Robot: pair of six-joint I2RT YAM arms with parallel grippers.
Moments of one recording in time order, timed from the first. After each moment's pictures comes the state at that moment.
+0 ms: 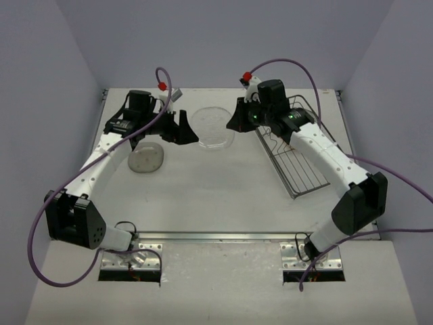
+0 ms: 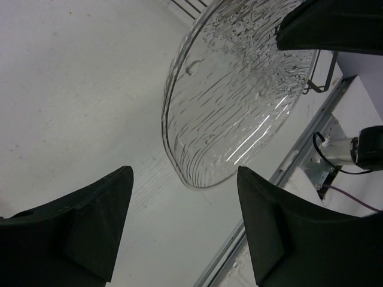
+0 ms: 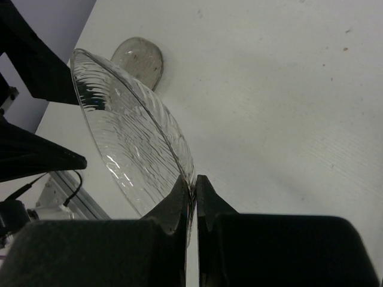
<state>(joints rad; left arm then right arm) -0.19 1.40 1.26 -0.54 0.70 -0.10 0.49 1.58 1.47 -0.45 -0.30 0.30</state>
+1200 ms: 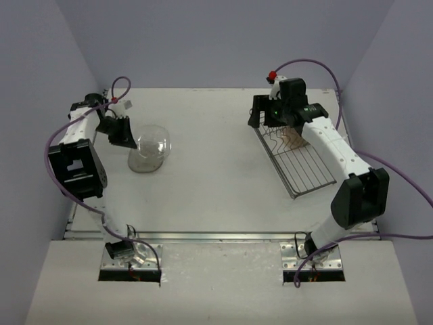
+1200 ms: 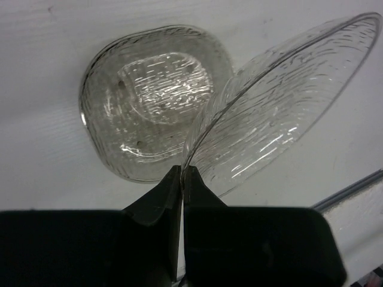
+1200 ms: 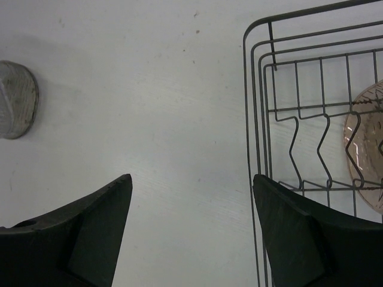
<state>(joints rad) 0.30 1.85 1.54 -1.00 0.53 0.27 0.29 1.62 1.45 -0.53 -0.16 0.20</state>
